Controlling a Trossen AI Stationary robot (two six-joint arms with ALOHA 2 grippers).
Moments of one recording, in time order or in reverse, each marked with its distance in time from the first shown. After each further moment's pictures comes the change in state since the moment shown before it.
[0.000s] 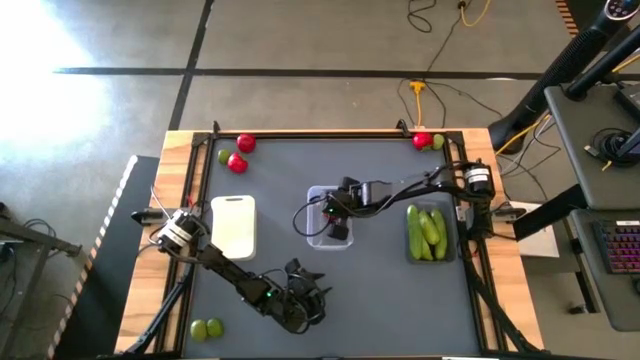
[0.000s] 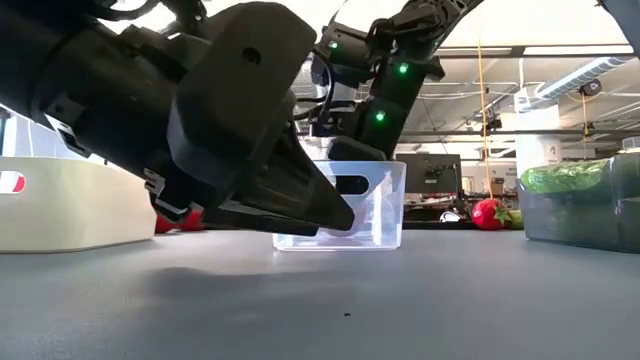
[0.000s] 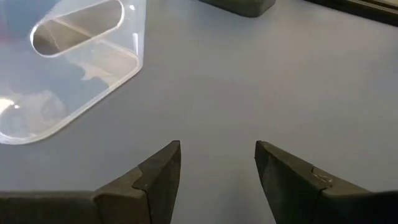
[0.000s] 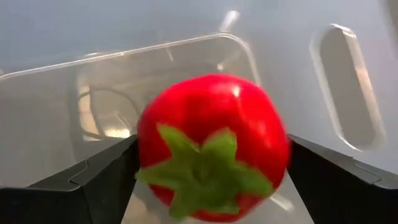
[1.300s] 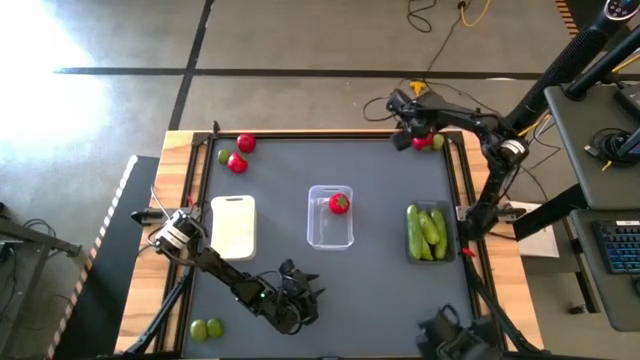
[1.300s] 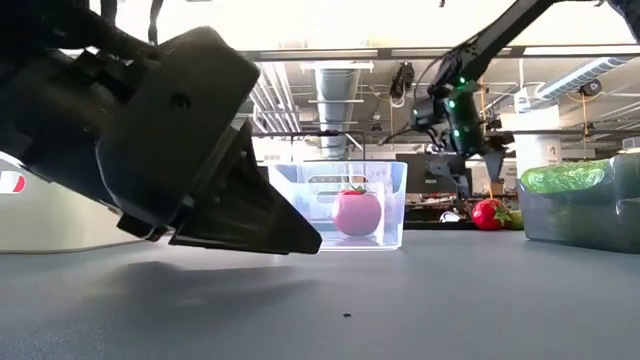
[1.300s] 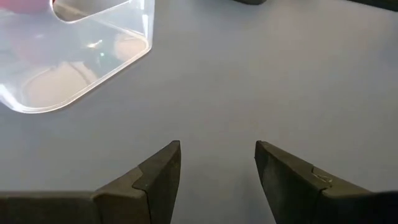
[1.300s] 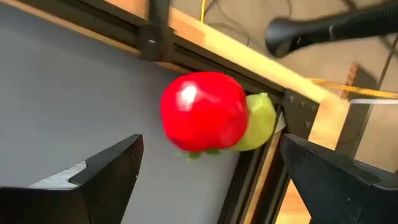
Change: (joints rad) left arm -0.032 0.000 -0.079 0.064 -0.019 0.001; right arm -0.860 -0.149 0.038 -0.570 0.208 0.143
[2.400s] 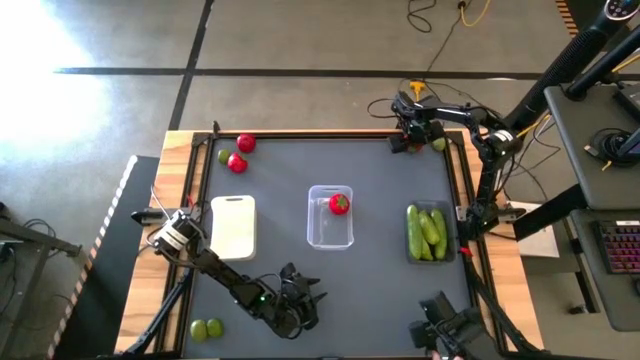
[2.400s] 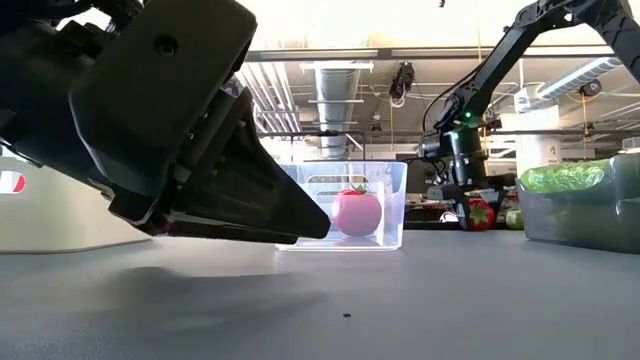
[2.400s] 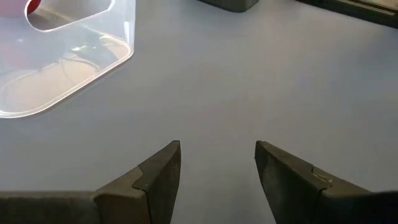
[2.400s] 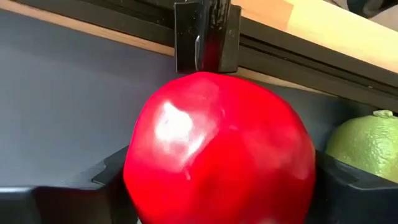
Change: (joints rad) left arm -0.014 0.000 0.030 0.005 0.002 0.000; right arm -0.119 0.142 -0.059 0.201 -0.267 -0.007
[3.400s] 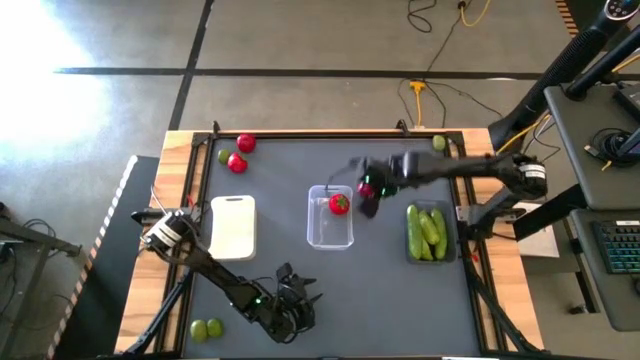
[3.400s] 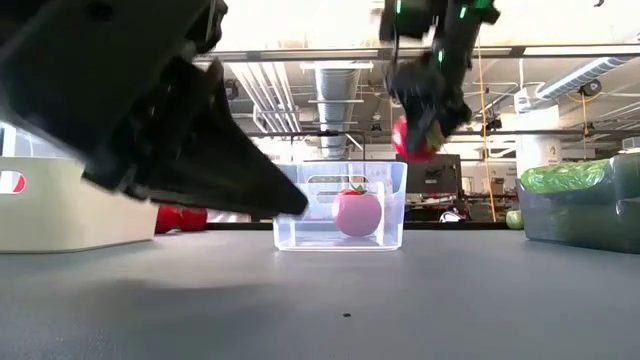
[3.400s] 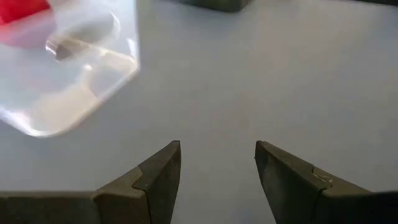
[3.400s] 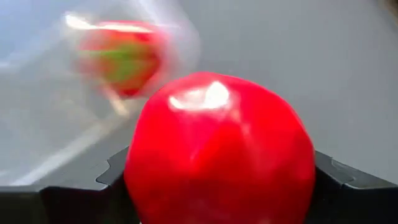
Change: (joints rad) left arm -0.029 -0.056 0.018 -0.141 -0.032 0.054; right arm 0.841 -0.387 -0.077 0.003 -0.051 0.141
